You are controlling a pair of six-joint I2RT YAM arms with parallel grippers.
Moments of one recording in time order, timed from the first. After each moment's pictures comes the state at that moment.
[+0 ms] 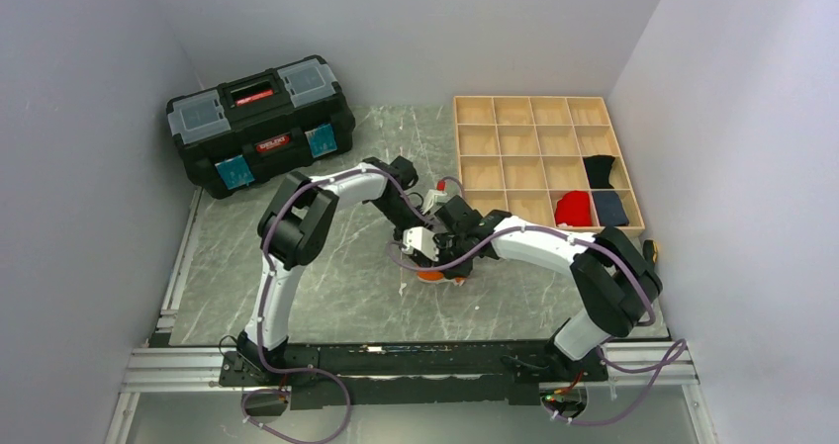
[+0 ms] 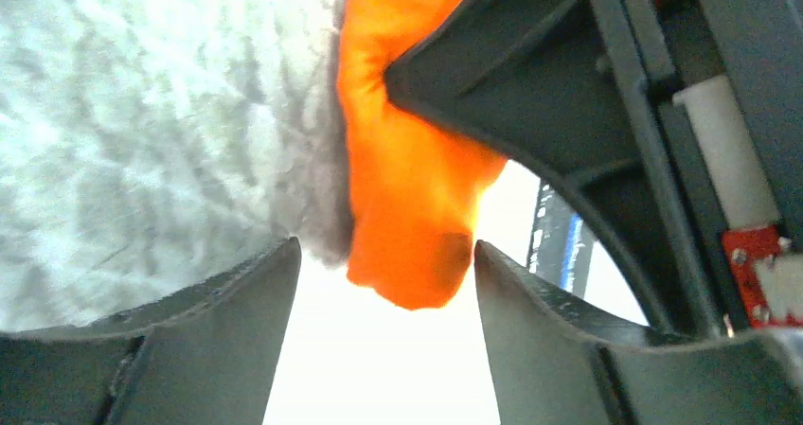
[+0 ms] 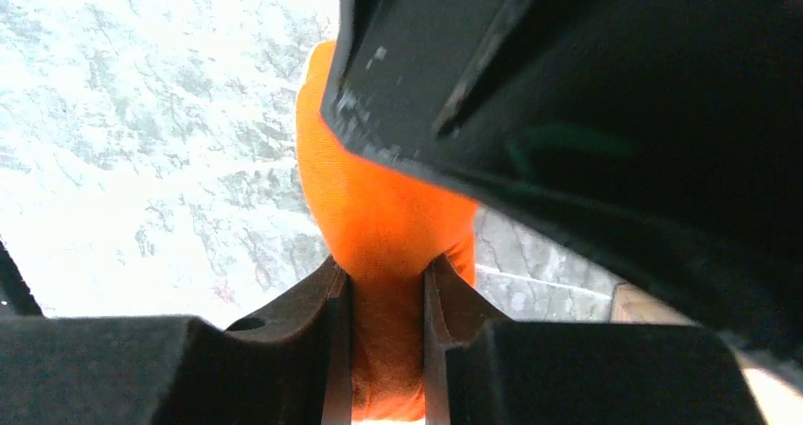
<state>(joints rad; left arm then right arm) -0.62 2.22 1.57 -0.91 0.99 0.50 0.76 1.57 0.89 -0.50 -0.27 -0.69</state>
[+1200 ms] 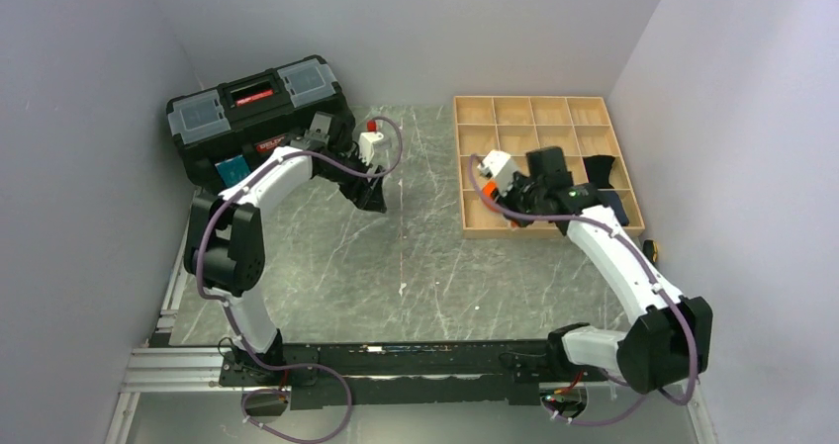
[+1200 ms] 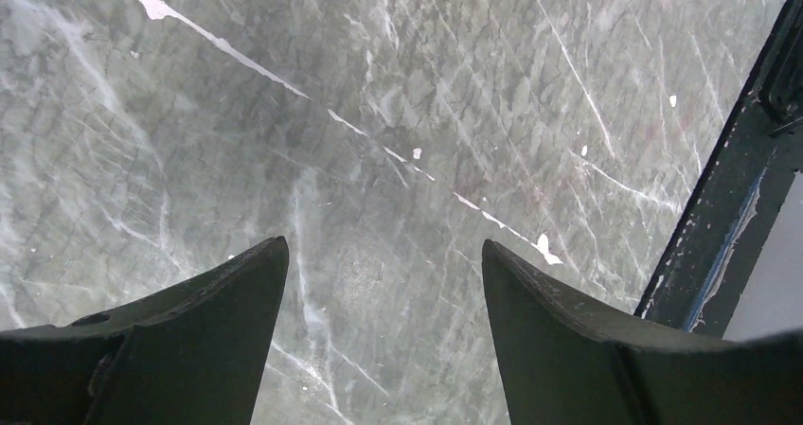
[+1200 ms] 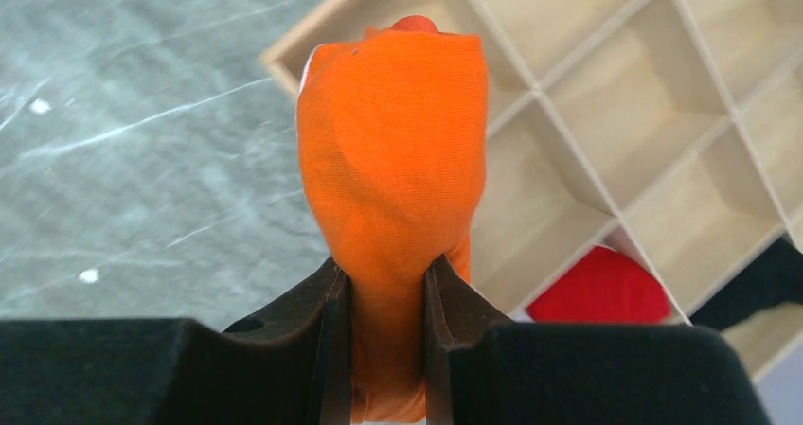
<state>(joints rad) -0.30 1.80 1.41 -0.68 0.72 0.37 0.32 1.22 1.00 -0.69 -0.19 -0.59</state>
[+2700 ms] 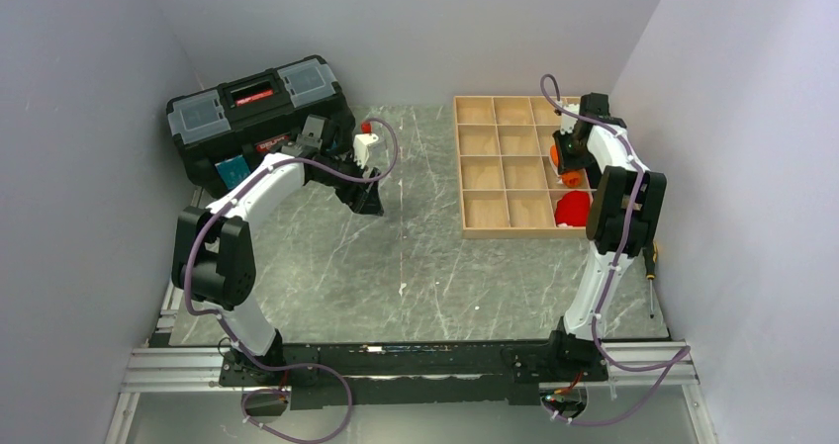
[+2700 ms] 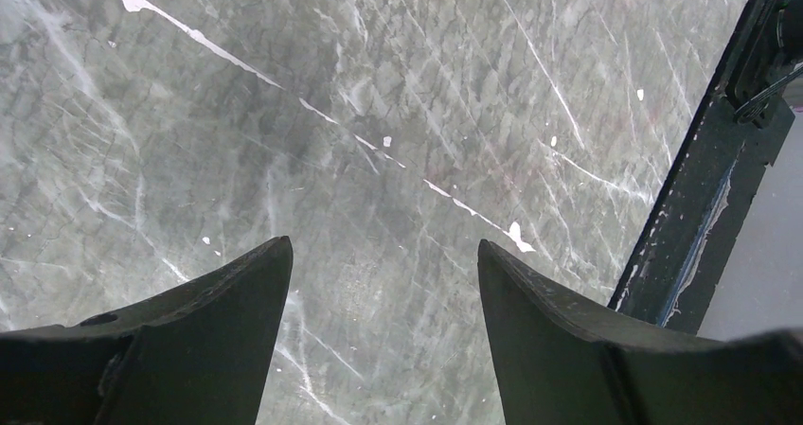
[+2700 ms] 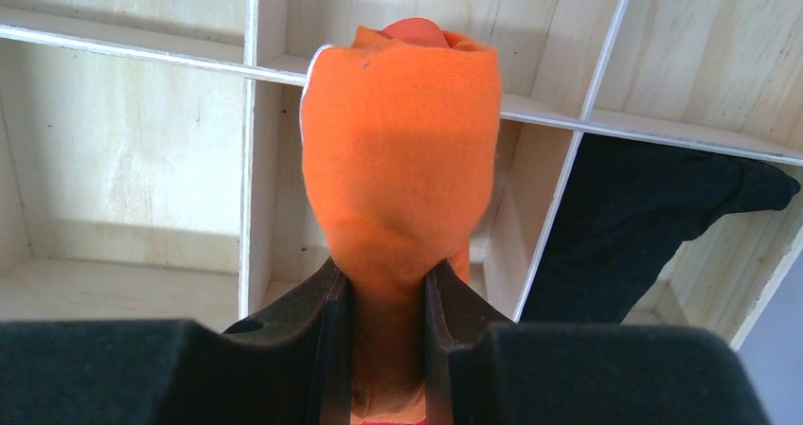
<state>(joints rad) -0.30 1.70 1.34 -0.67 0.74 0.36 -0.18 2.09 1.71 -0.70 -0.07 -0.34</state>
